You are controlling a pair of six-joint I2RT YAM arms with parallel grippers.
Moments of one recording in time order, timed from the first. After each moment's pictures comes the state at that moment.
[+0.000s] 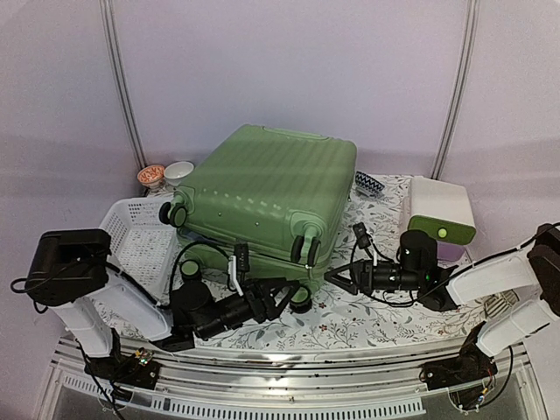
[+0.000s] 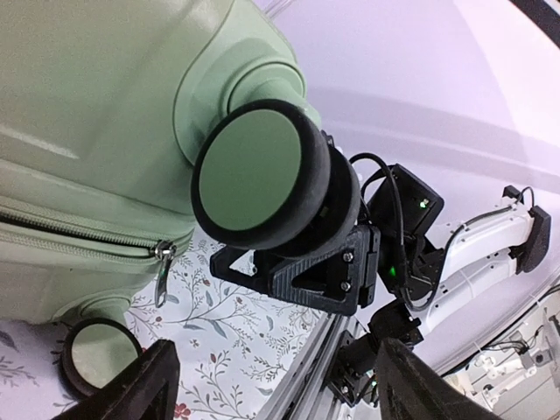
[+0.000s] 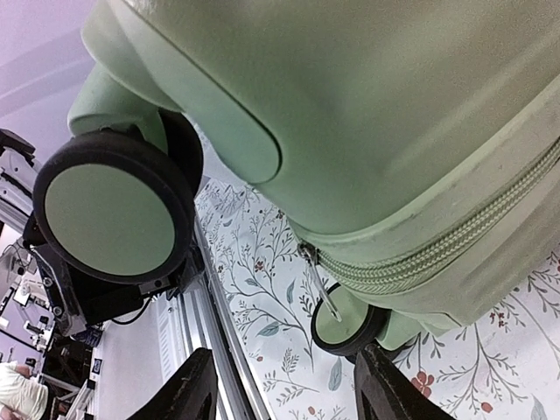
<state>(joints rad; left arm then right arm) -1.27 1.74 0.43 1.39 -0.26 -0.80 0.75 1.40 0.40 0.73 -0.53 0.64</state>
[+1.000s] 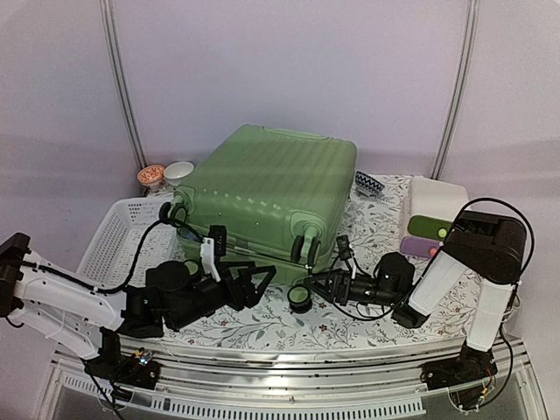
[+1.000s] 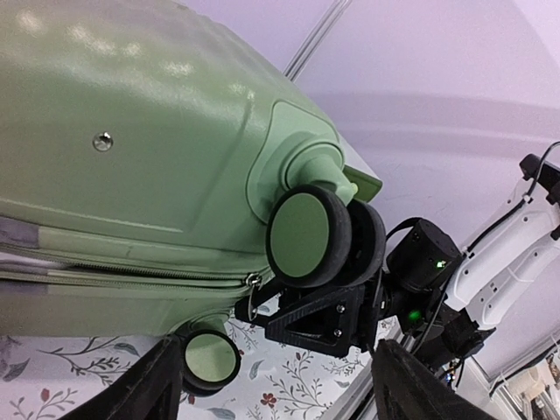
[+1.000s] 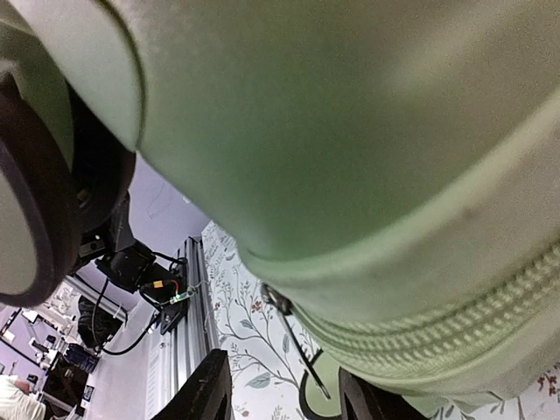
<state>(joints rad) -1.27 1.26 0.44 0.71 -0.43 -0.64 0.86 1.89 0.41 1.39 -0.38 0.73</state>
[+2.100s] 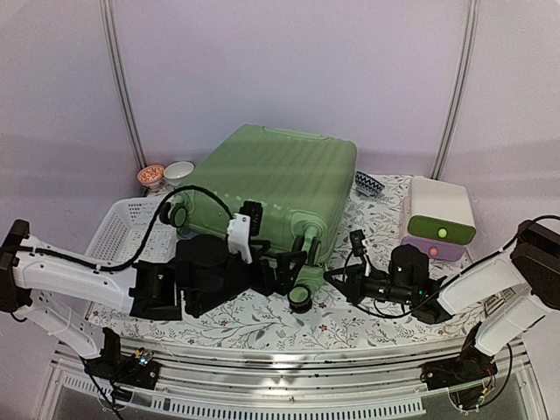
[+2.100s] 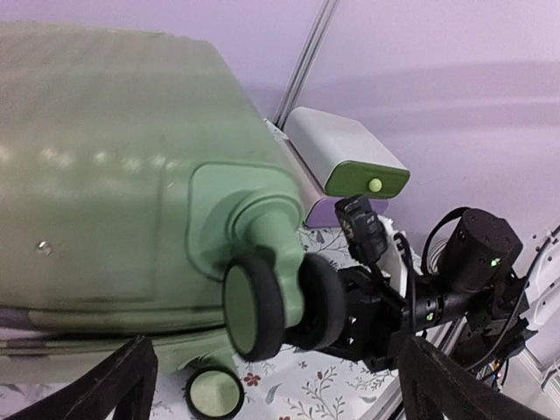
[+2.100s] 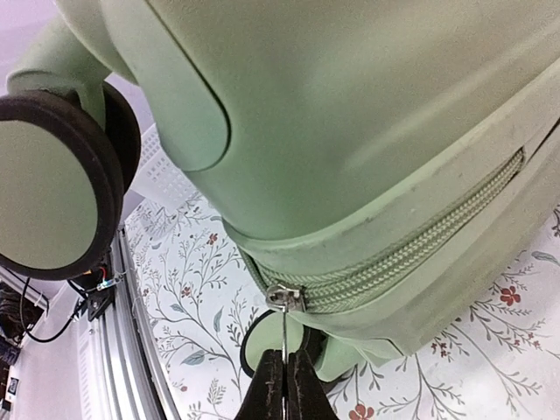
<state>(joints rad) -1.32 1.34 0.77 0.35 -0.54 -0.51 0.87 1.52 0.35 0.92 -0.20 0.51</state>
